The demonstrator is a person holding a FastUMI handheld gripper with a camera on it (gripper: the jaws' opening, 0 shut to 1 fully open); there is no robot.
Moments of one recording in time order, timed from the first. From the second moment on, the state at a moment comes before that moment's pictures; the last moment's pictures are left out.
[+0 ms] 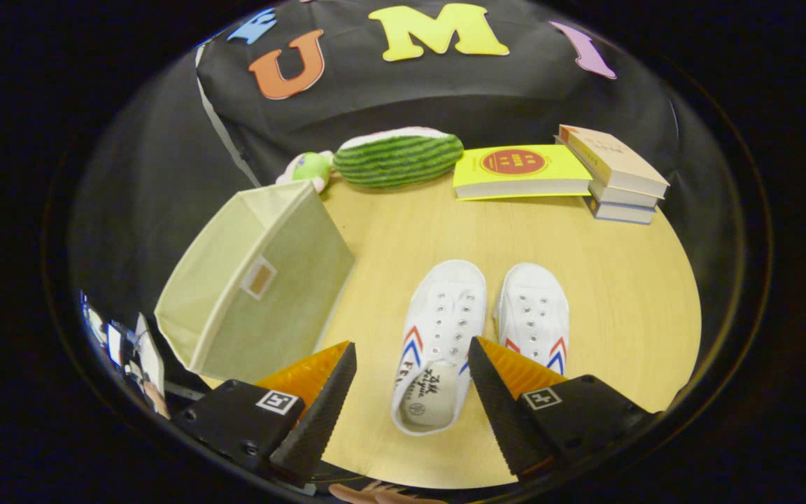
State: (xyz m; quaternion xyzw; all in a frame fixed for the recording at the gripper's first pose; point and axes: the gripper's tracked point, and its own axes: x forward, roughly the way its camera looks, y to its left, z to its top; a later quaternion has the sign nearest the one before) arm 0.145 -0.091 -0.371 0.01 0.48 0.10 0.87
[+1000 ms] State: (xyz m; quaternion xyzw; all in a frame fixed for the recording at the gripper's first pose) arm 0.144 -0.082 -0.415 0.11 0.58 0.06 0.80
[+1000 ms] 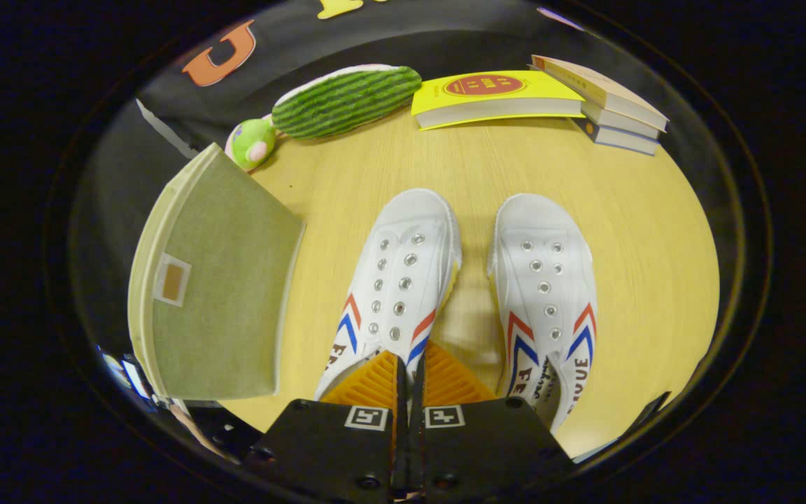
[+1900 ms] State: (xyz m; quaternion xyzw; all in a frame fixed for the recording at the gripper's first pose) arm 0.159 0.062 -0.208 0.11 0.45 0.13 0.88
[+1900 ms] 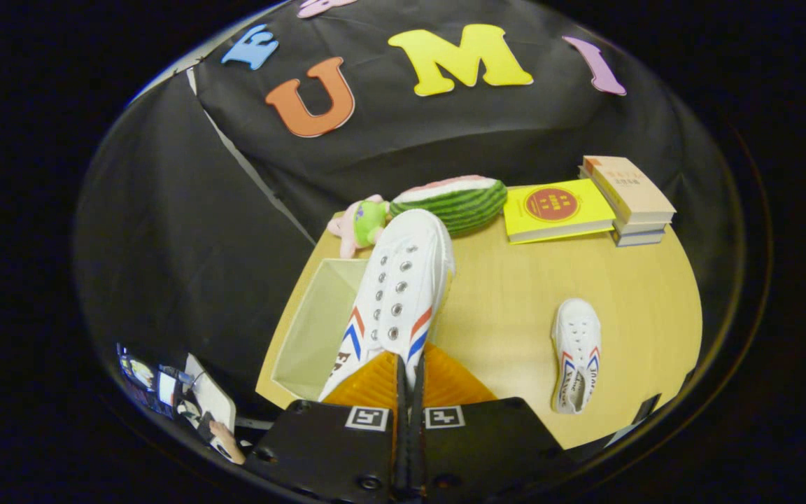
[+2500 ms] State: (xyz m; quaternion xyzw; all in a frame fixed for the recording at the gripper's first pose) arm 0.176 0.193 -0.274 0.17 0.43 0.09 0.88
